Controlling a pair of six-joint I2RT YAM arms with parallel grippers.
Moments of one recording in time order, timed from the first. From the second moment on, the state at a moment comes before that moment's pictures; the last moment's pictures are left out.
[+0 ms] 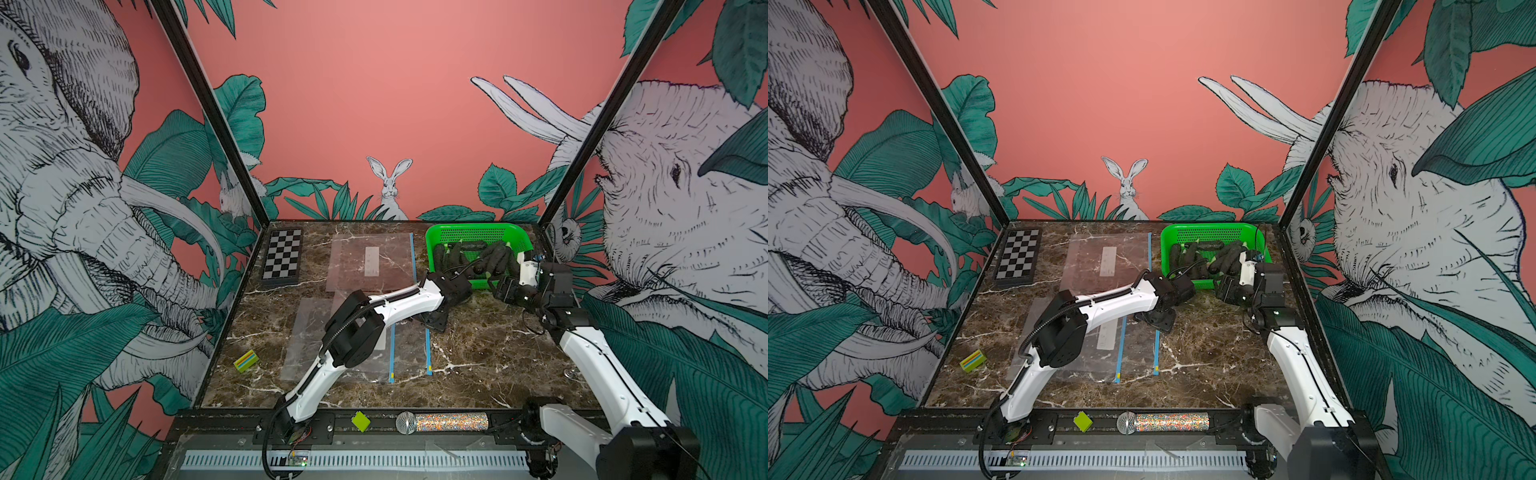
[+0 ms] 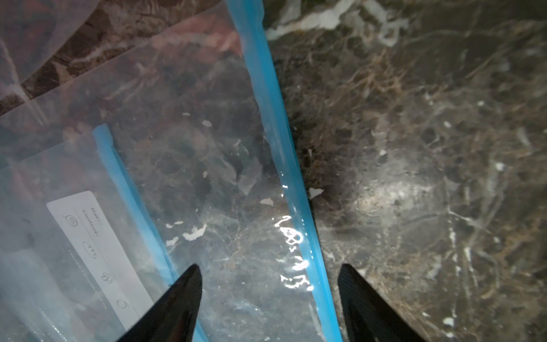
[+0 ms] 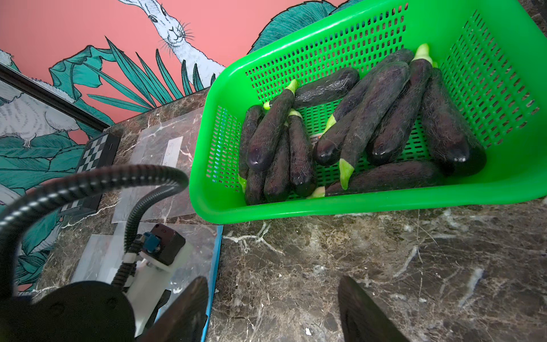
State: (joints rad) left arm -1.04 2.27 1.93 -1.20 -0.23 -0.63; right arm 0.03 1.03 0.77 -0.35 -0.32 0.29
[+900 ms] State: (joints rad) left arm -1.04 2.24 1.76 -1.01 -0.15 -0.69; right arm 0.03 1.02 0.75 -0.37 -0.32 0.27
